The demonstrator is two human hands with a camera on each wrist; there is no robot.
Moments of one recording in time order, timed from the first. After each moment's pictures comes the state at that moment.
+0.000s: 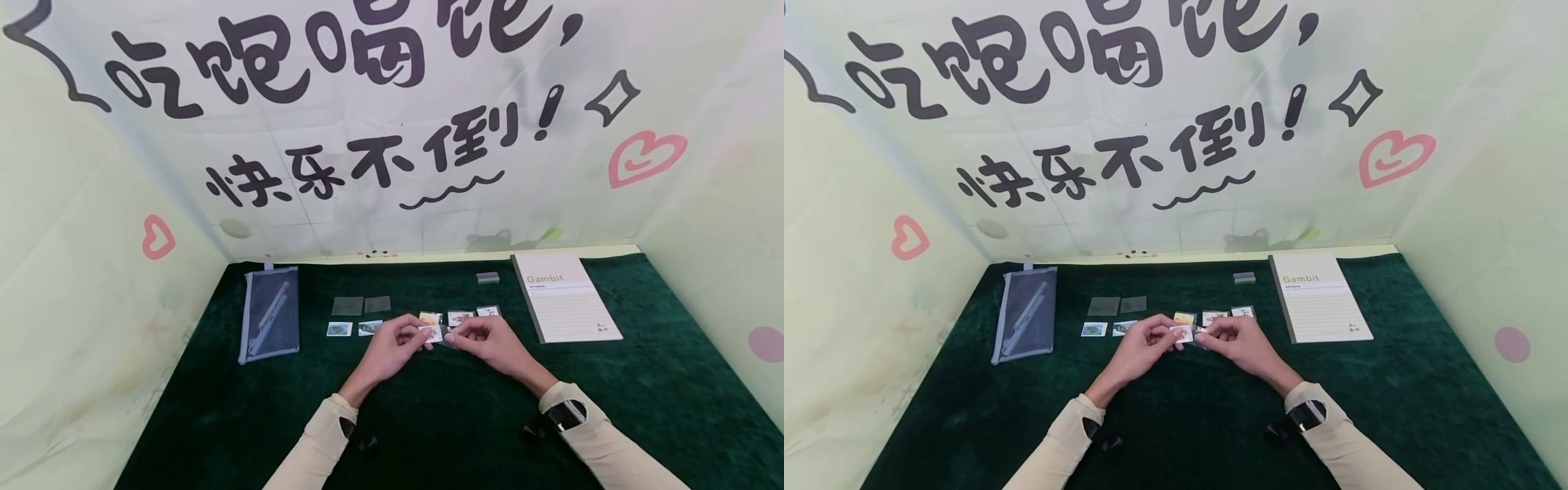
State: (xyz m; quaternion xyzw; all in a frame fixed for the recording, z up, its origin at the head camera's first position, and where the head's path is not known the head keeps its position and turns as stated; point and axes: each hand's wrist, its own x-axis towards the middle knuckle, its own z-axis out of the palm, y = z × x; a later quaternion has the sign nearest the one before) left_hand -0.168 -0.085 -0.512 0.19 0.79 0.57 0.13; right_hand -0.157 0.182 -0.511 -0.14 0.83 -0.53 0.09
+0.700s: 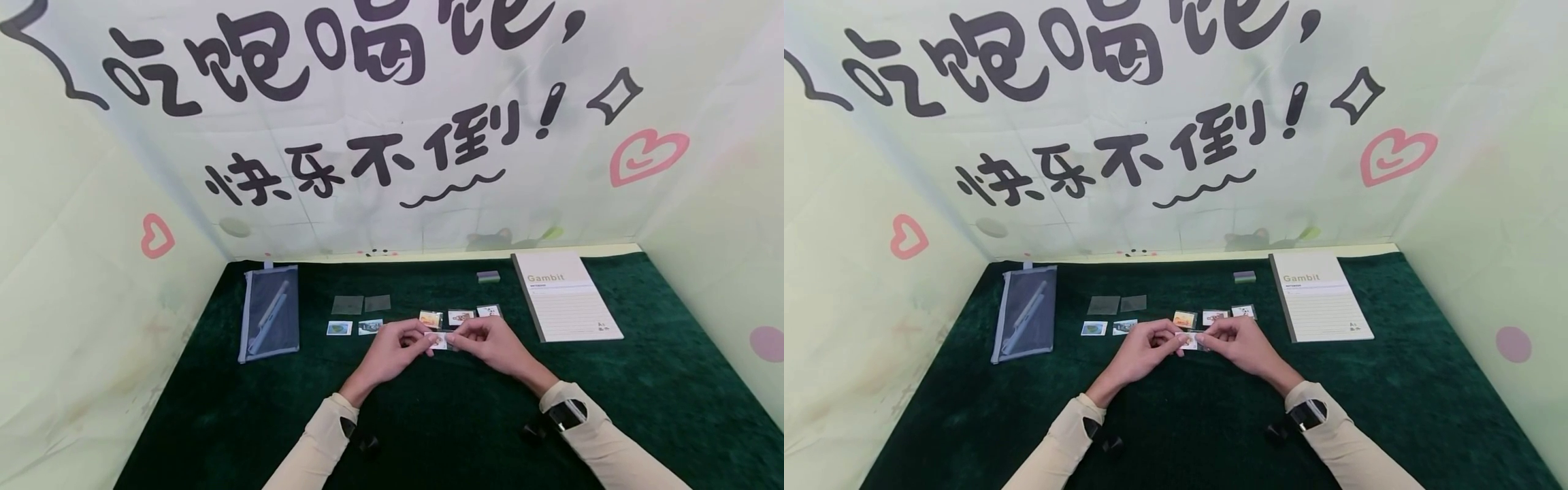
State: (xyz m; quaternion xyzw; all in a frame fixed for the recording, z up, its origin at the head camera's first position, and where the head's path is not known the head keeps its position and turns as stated) left_hand -0.168 -0.084 -0.514 0.23 0.80 0.53 0.13; right_hand -0.157 0.181 -0.510 -0.15 0.84 -0.51 0.09
